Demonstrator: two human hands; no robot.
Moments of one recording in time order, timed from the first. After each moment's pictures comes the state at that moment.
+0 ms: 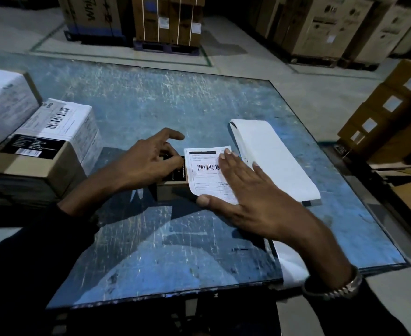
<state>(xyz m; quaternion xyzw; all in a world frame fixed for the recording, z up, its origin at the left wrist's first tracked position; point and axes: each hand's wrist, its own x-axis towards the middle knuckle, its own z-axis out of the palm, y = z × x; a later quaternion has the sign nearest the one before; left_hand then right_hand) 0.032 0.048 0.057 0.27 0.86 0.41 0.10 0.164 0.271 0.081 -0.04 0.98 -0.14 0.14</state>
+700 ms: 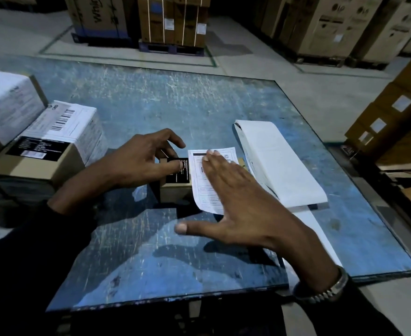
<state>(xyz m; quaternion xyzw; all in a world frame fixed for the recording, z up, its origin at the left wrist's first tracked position) 0.023 0.029 0.066 0.33 0.87 0.36 0.07 0.157 0.252 0.071 -0.11 0.98 -0.13 0.10</state>
